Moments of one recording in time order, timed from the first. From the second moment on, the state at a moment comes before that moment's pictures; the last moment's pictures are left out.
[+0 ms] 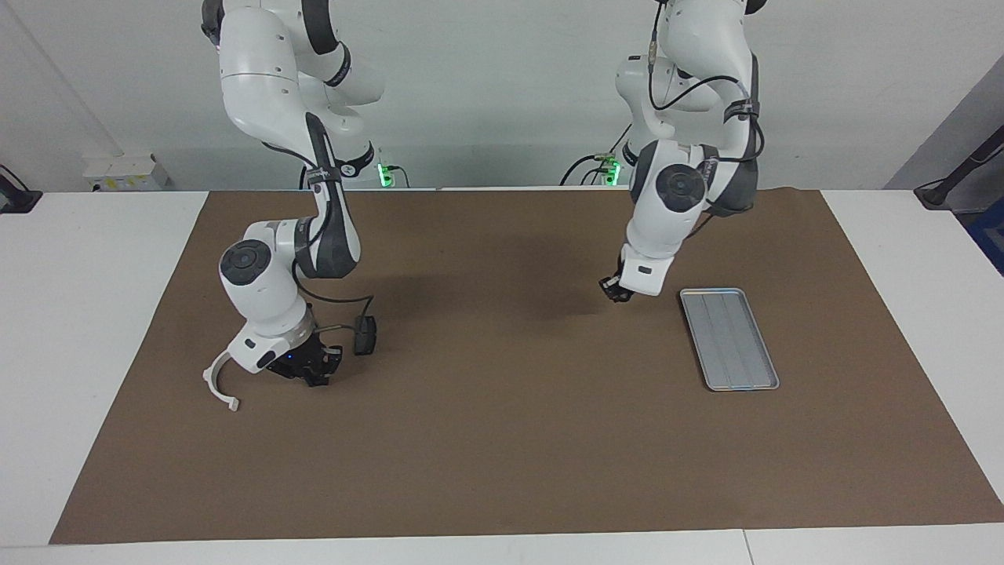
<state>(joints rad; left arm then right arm) -0.33 0.15 0.00 -1.99 -0.04 2.00 -0.63 0.03 0.44 0.00 -1.86 0.01 2.39 -0.07</state>
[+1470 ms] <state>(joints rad) -0.04 0.16 0.01 -2.13 -0.04 2.24 -0.08 0.60 0.29 0.02 -1.61 0.00 1.88 0.95</state>
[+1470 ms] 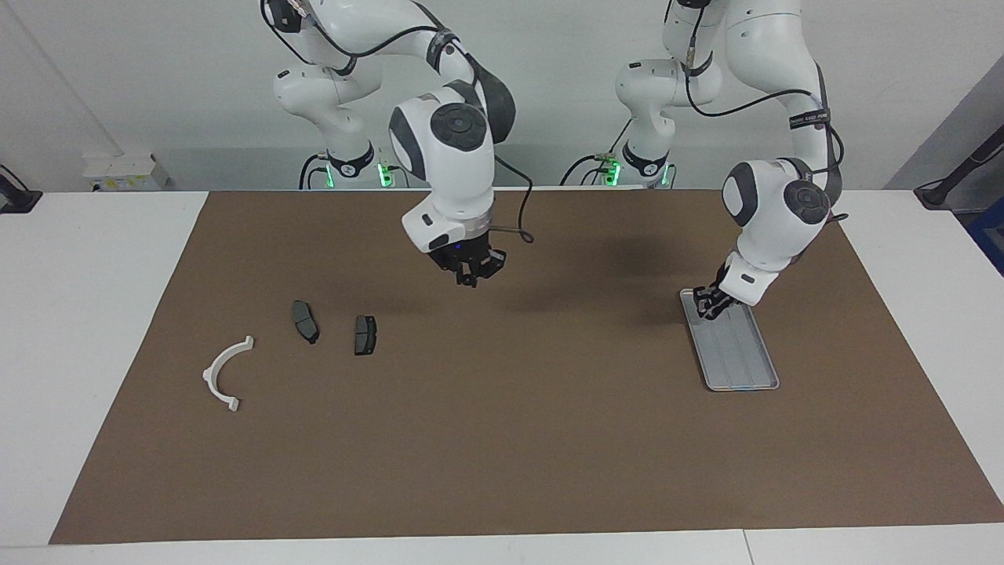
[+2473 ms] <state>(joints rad) -0.03 0.21 0.01 -2.13 -0.04 2.26 -0.08 0.66 0.47 0.01 -1.69 0.00 2.23 1.03</state>
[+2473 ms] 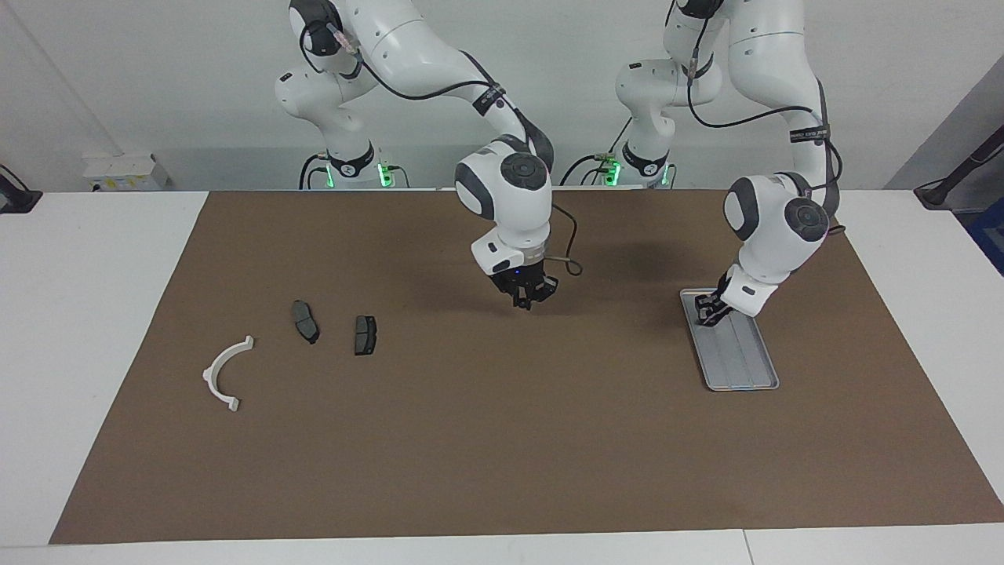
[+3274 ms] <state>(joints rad) -0.03 0.21 0.00 -2.09 -0.01 2.26 -0.08 0.64 0.48 0.01 -1.78 0.00 2.36 1.03</state>
